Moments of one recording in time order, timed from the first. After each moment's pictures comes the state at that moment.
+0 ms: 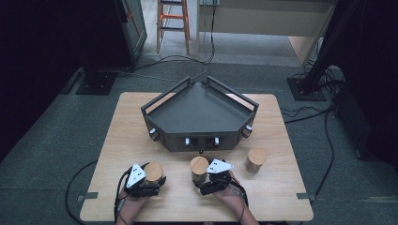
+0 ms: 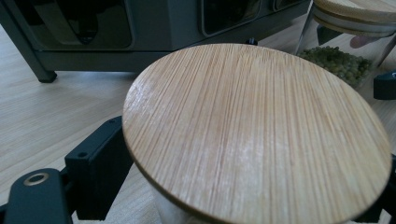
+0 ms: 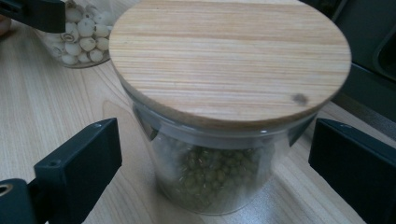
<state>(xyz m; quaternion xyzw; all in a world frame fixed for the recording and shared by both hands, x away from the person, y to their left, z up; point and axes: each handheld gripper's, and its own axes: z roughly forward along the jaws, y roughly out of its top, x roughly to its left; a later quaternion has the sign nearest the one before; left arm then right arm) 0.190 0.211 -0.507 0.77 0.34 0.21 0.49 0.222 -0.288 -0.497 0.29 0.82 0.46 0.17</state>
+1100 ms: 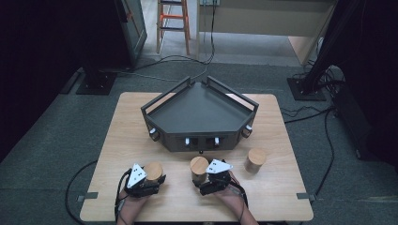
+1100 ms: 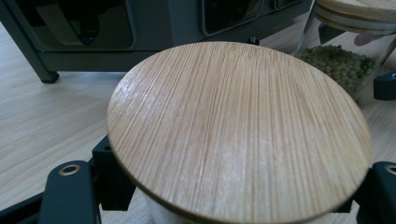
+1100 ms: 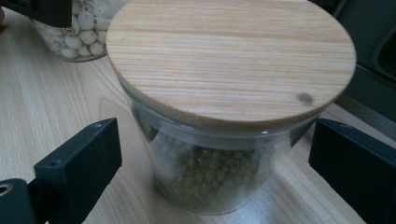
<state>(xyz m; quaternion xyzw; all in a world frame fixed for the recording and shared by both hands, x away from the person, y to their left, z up) 0.189 0.209 -0.507 0.77 0.34 0.22 0.49 0.221 -0.285 -0.496 0.29 0.82 0.46 0.17</state>
